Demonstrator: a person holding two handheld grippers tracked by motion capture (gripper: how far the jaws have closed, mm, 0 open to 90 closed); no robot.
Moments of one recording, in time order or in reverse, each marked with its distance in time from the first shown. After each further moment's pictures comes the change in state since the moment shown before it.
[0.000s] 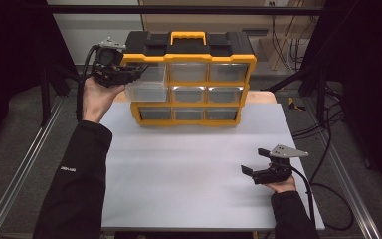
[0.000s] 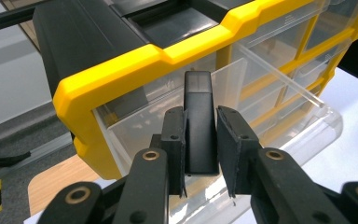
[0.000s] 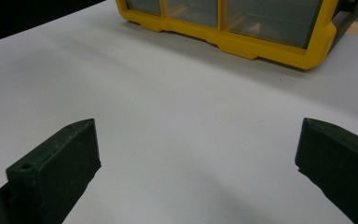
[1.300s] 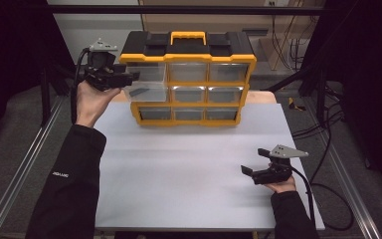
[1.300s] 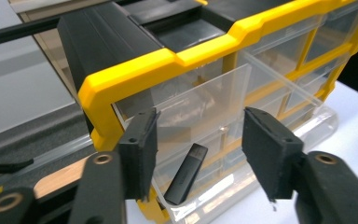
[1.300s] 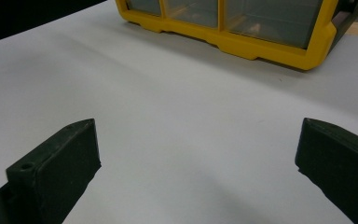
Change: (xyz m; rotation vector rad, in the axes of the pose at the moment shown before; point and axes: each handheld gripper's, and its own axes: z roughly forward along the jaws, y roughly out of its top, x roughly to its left) left arm 0.002 -0.011 -0.018 -0.095 -0.001 -0.034; right arm 0.000 0.000 0.000 -0.003 -0.001 0.002
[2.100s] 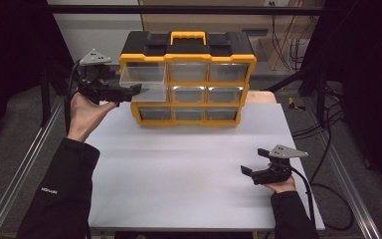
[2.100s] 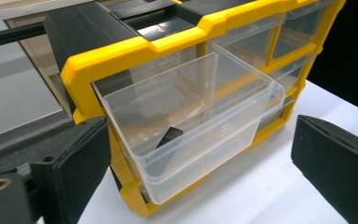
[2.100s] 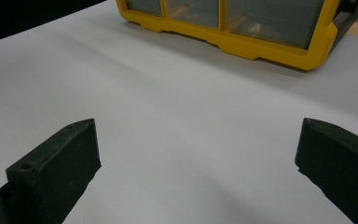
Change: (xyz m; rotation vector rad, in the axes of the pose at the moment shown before) left arm -0.014 -0.021 -0.022 -0.035 -0.037 0.014; right arm 0.001 0.000 0.001 0.001 -0.001 -0.003
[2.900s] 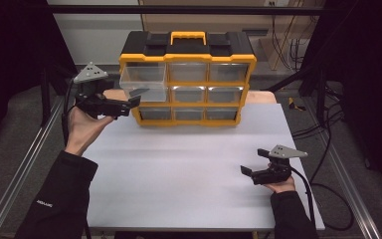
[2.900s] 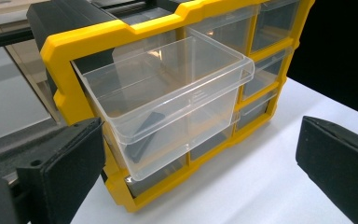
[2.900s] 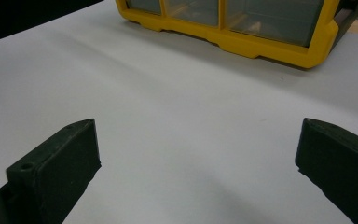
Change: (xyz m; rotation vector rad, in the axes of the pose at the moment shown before) left arm -0.011 -0.026 -0.012 -0.048 -0.044 0.008; right arm 0.001 0.000 0.001 0.003 0.000 0.007
